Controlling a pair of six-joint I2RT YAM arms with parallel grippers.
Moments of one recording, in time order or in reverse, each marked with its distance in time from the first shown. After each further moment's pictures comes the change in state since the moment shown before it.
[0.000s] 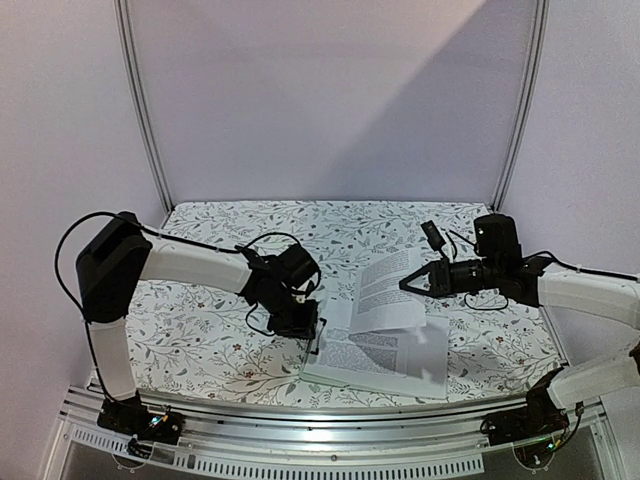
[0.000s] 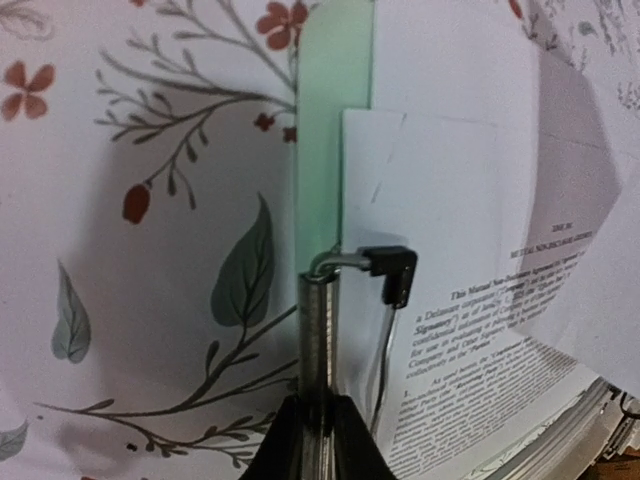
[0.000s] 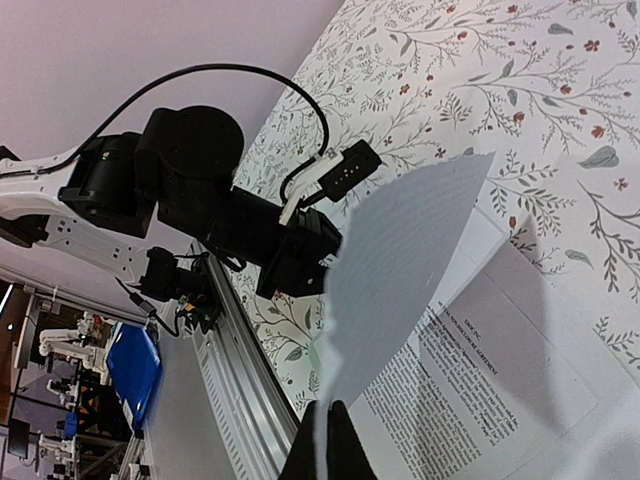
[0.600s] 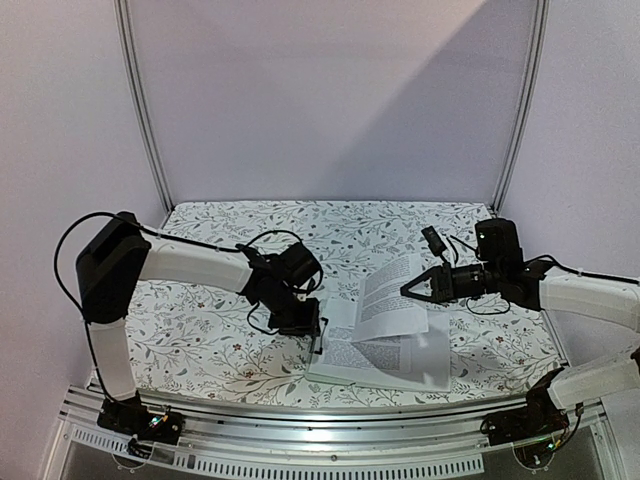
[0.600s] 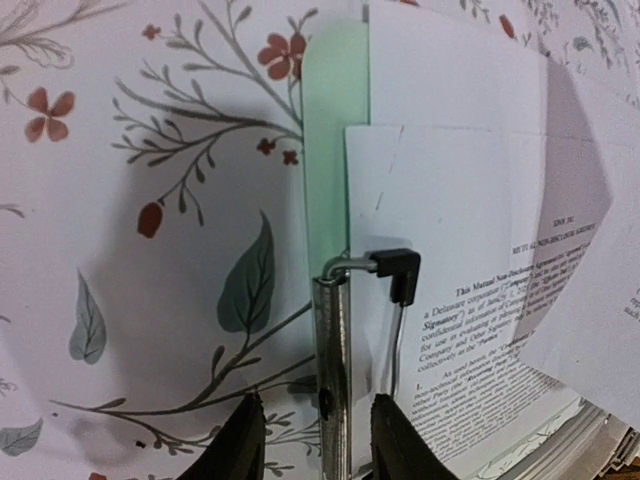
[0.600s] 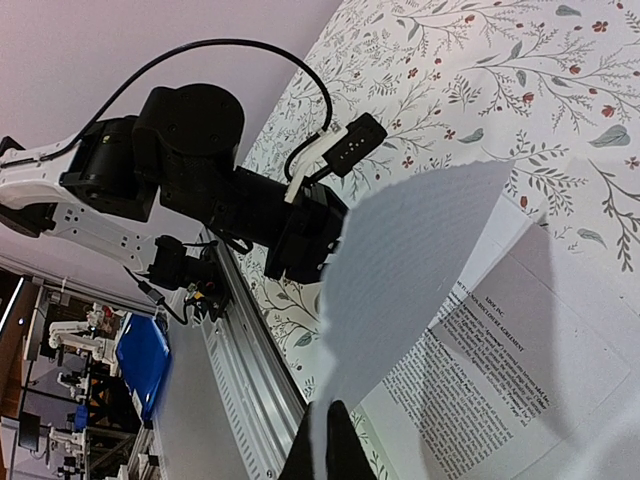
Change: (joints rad) left arm -0.009 -0.005 0.014 0.000 -0.035 -0.002; right arm 0.000 -0.015 -0.032 -0.008 -0.042 0.010
